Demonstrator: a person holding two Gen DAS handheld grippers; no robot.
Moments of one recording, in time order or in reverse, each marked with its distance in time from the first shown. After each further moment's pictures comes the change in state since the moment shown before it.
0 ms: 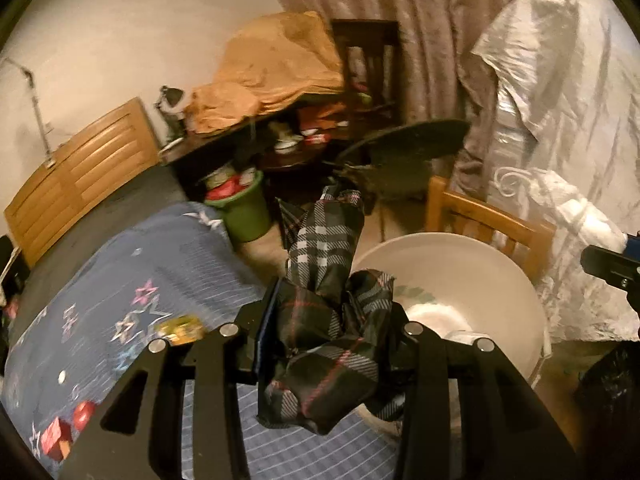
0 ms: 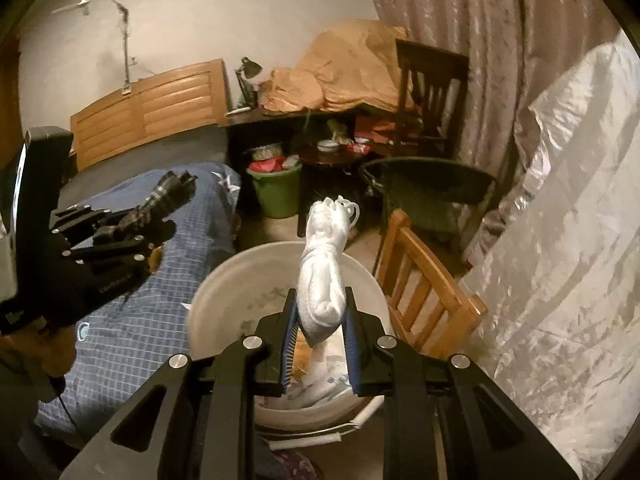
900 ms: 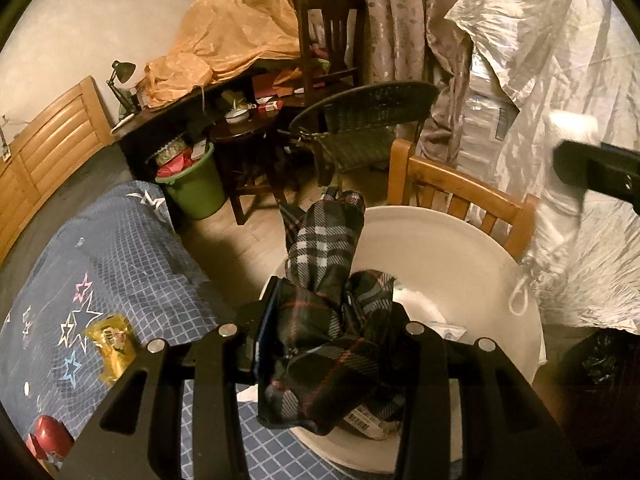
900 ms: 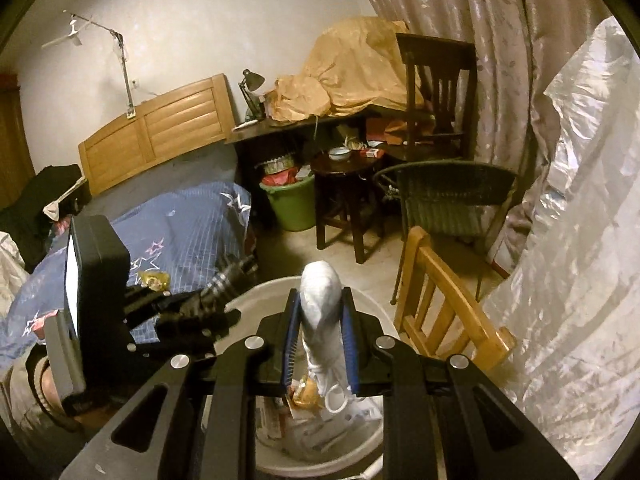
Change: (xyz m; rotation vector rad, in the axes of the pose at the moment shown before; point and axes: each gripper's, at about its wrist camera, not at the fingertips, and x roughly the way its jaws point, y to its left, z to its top) left arm 0.061 -0.028 -0.002 0.018 0.107 -0.146; right arm 0.054 -0.013 0.044 0.062 -0.023 0.111
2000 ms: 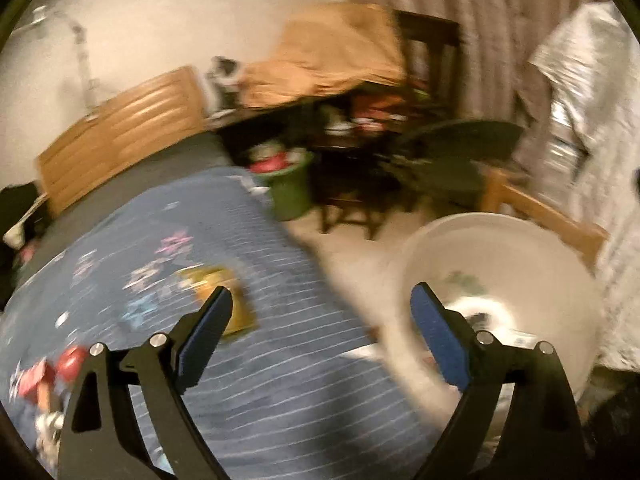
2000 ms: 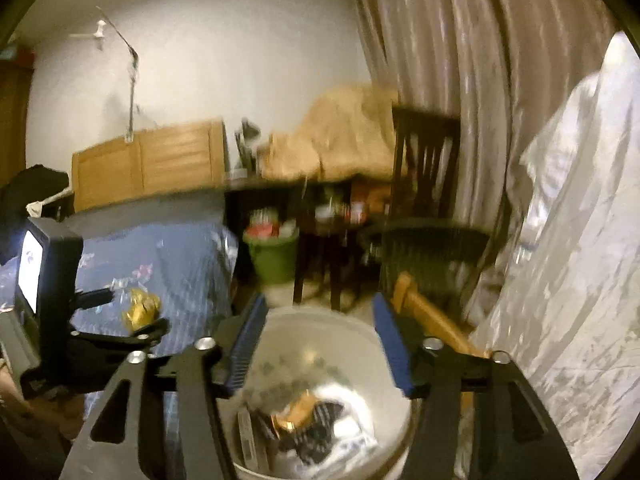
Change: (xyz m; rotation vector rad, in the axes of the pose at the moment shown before) left arm -0.056 0.069 -0.068 -0.217 -0.121 0.322; right arm -0.043 0.067 -0.060 -0.110 -0.324 -0.133
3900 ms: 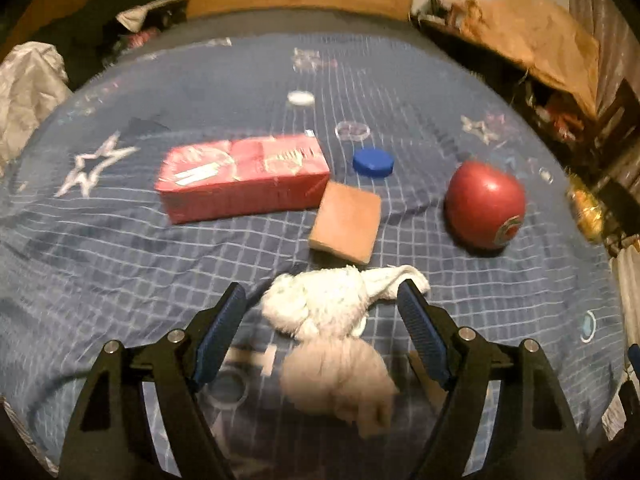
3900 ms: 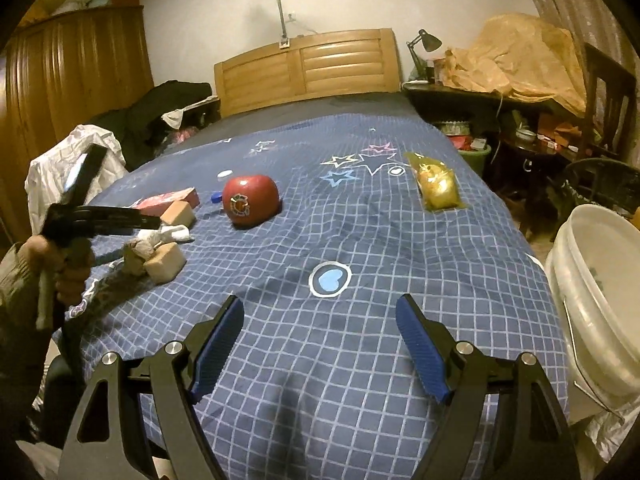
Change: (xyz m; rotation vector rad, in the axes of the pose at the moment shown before) left arm -0.035 0.401 -0.178 -0.525 0.406 0.155; right arm -0.001 0.306 -0.101 -0.114 0.382 0.564
